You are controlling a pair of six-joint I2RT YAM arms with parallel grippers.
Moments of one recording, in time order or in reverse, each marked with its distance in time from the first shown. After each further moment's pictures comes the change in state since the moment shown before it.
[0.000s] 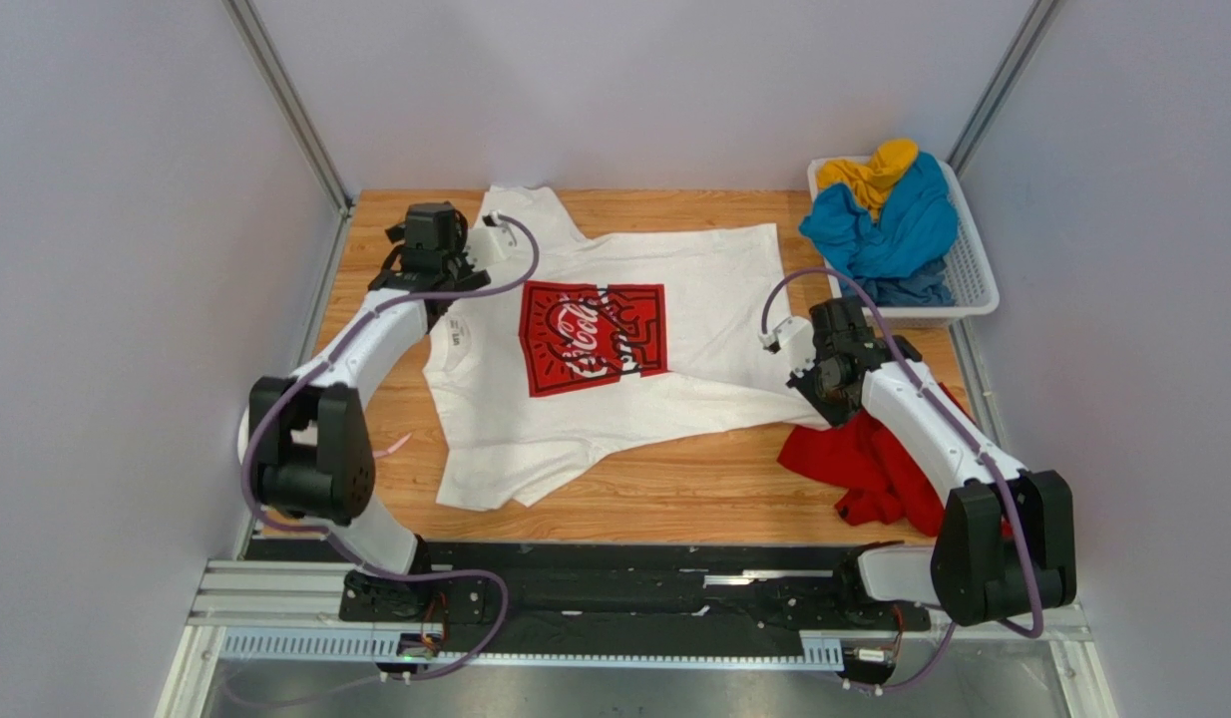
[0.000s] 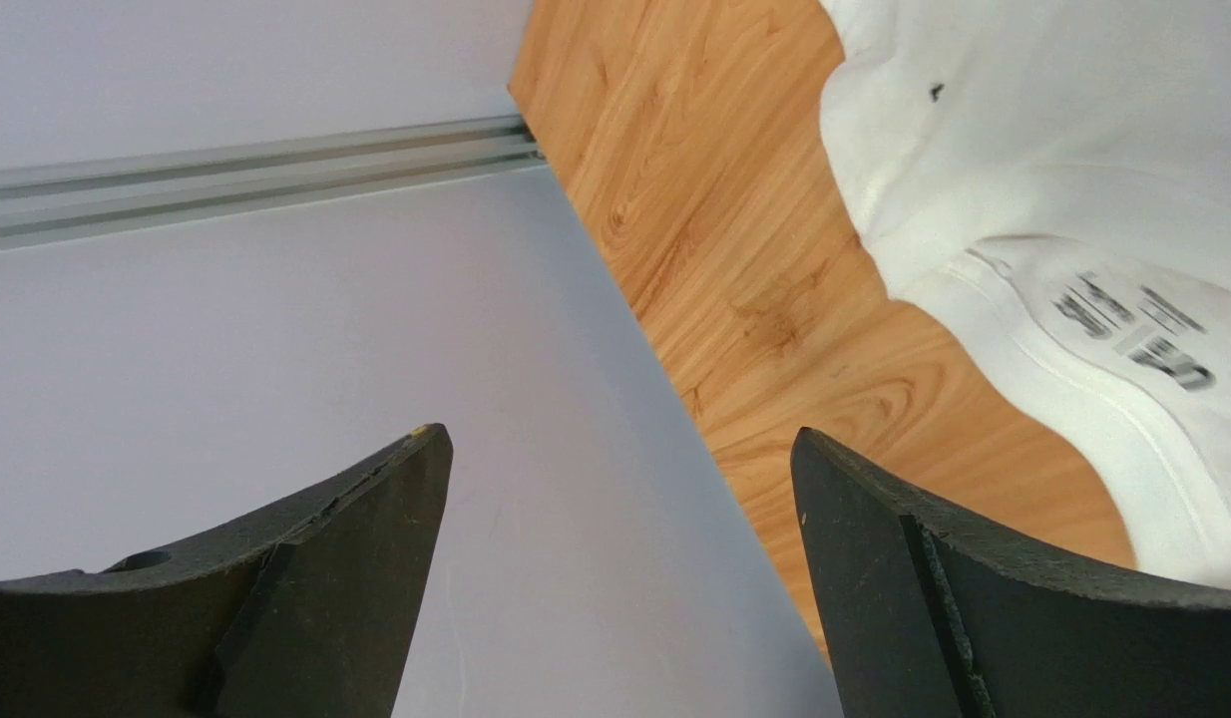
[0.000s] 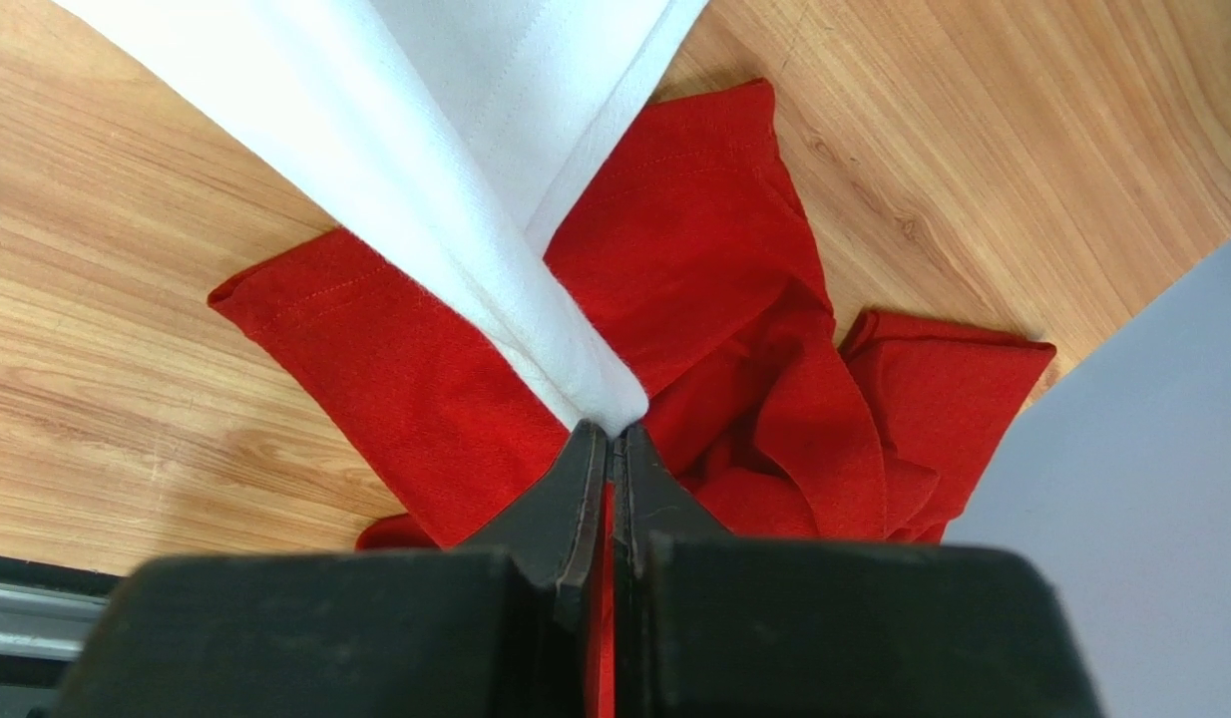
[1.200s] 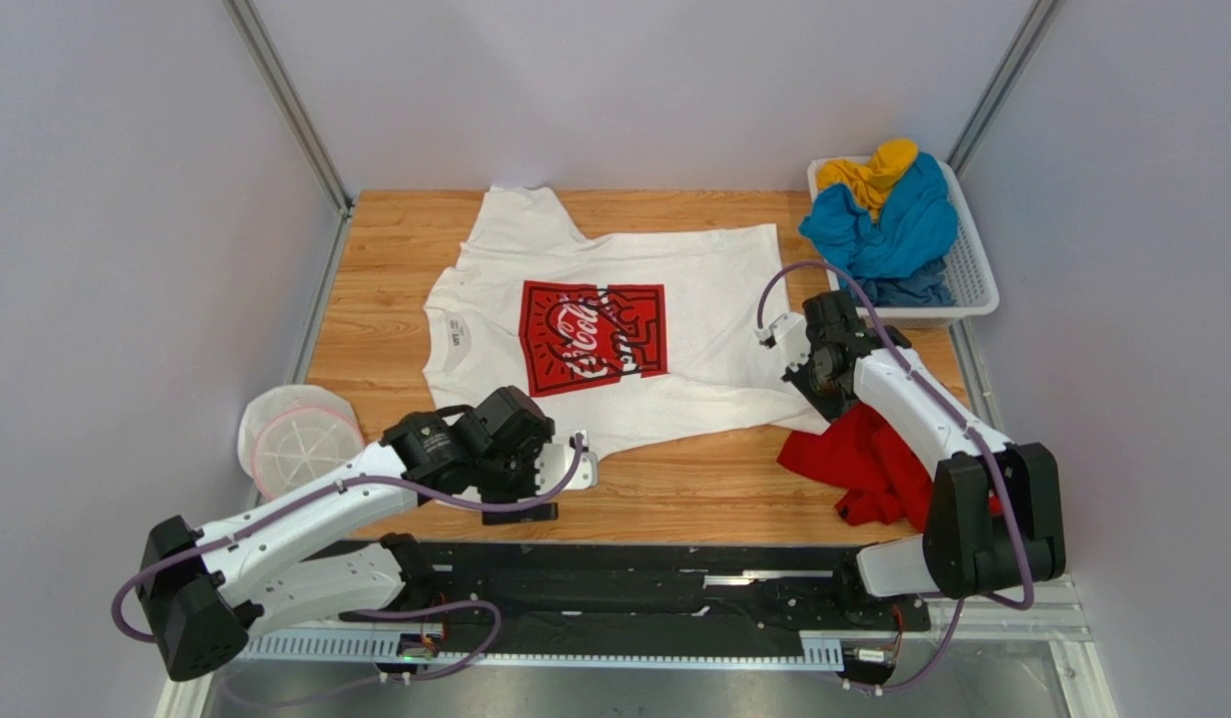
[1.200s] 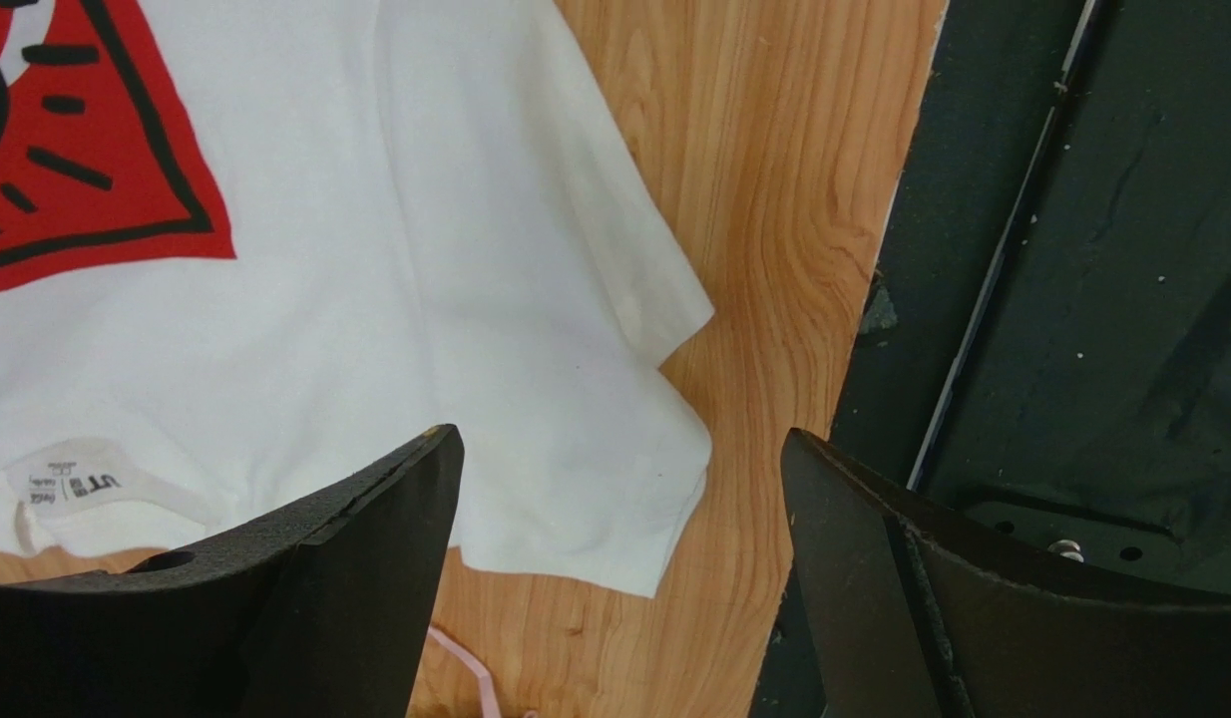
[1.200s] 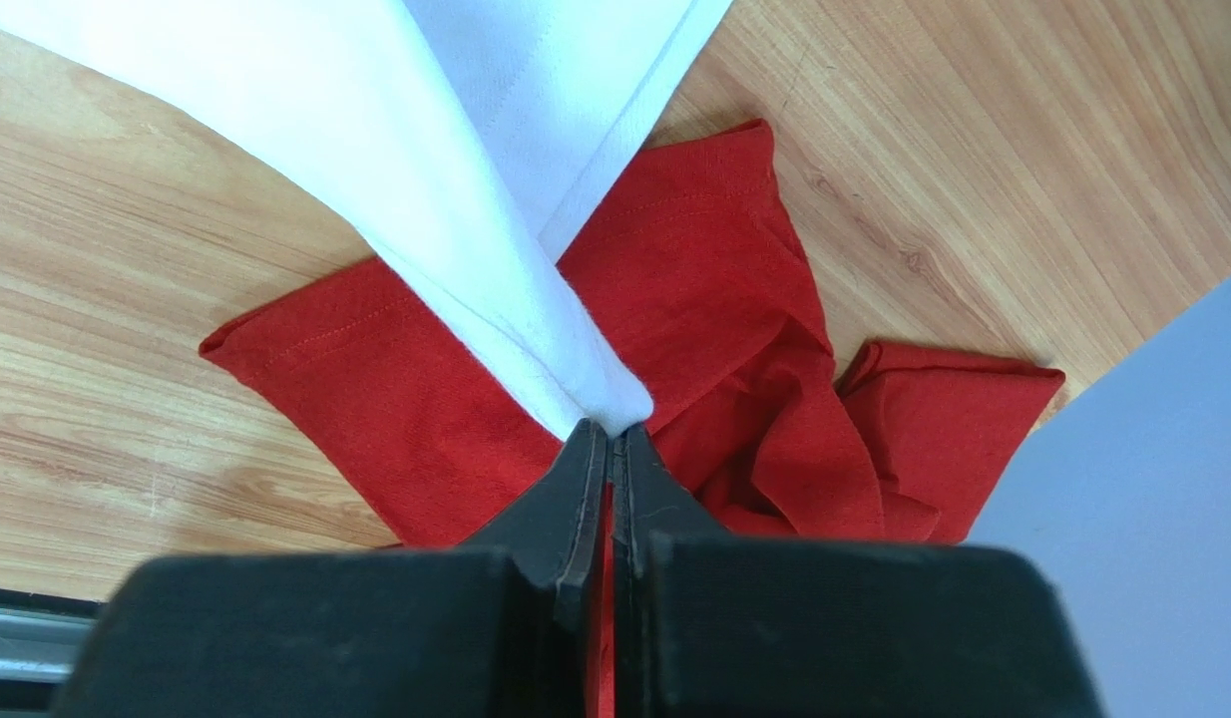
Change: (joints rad) left arm -0.745 -0.718 -0.479 -0.737 0.375 -0.470; right arm 0.000 0.083 0.034 0.021 -0.002 0.016
